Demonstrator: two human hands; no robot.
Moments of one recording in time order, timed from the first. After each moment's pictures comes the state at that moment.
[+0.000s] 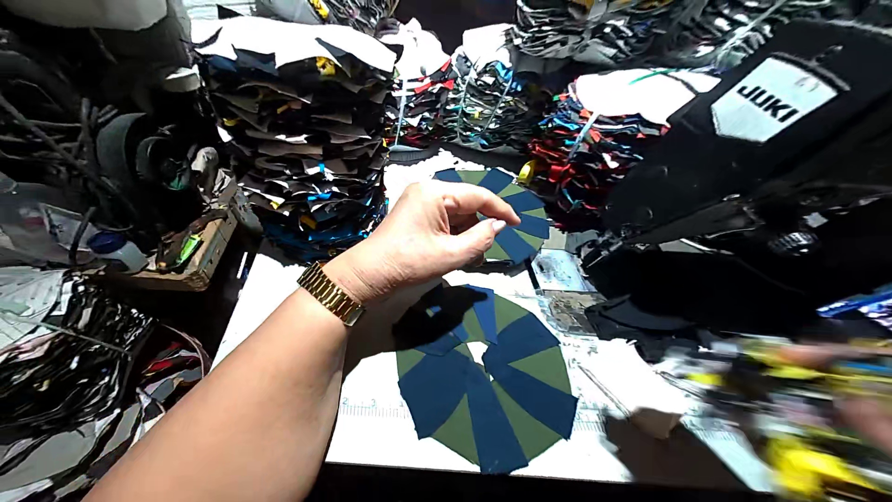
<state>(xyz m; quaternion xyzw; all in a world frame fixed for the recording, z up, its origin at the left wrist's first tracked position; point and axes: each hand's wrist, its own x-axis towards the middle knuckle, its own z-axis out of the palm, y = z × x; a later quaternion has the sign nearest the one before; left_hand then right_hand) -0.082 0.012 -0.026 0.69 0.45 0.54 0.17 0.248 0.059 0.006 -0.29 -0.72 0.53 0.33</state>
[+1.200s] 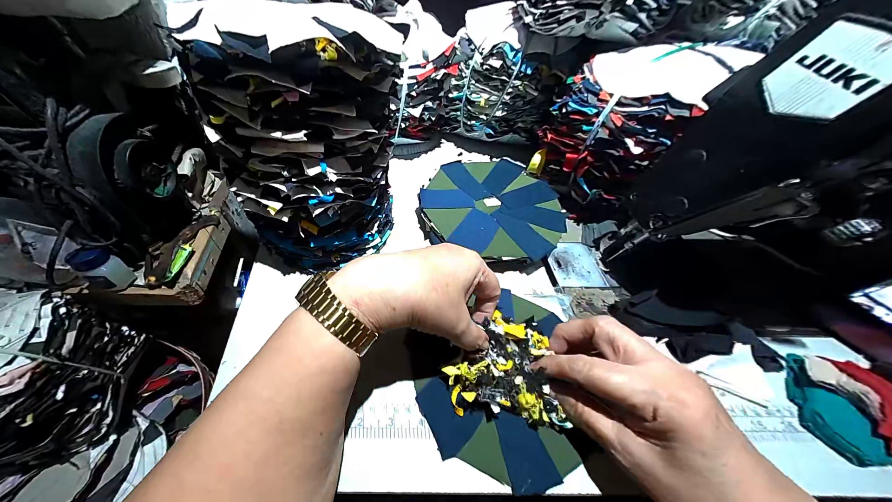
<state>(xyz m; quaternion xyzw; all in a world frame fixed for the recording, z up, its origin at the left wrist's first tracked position) -0.082 0.002 -0.010 0.74 0.57 0.12 0.33 0.177 0.071 -0.079 -0.15 -0.93 0.21 0.27</state>
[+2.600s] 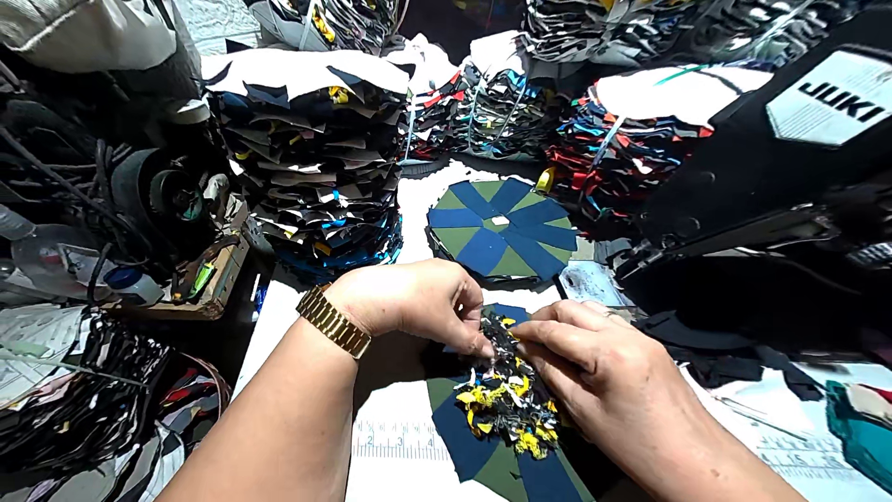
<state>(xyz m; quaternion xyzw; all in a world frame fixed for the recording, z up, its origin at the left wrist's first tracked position) -0.099 0.003 -0.016 0.72 0.57 0.16 0.37 0.133 0.079 -0.072 -0.17 -0.94 0.08 0.29</state>
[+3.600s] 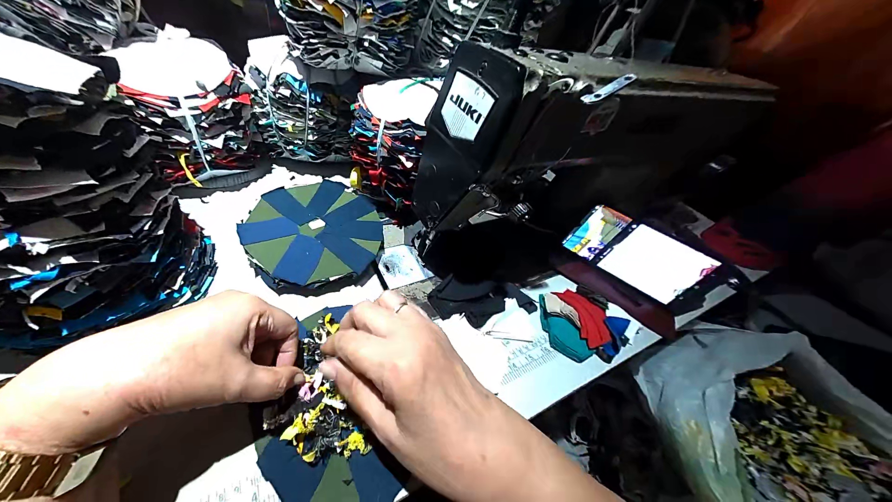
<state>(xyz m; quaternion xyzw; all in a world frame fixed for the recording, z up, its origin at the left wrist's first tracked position) -0.097 -0.003 -0.027 0.70 0.59 0.16 0.36 0.142 0.055 -0.048 -0.15 -0.94 0.14 0.27</state>
